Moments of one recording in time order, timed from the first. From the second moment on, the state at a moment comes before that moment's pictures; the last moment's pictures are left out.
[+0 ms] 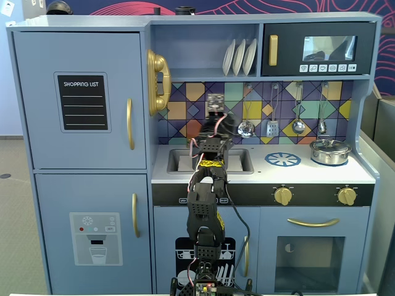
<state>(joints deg) 9.5 117.2 98.1 3.3 -92.1</state>
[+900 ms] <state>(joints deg) 30.1 113.6 113.9 -10.2 -89.6</state>
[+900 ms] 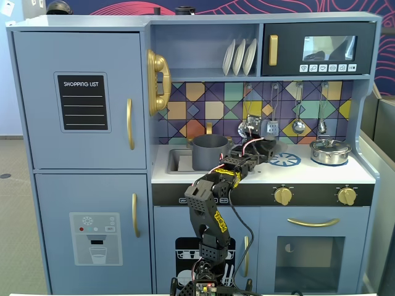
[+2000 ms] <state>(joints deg) 32.8 107.4 125.6 -22.7 -91.9</state>
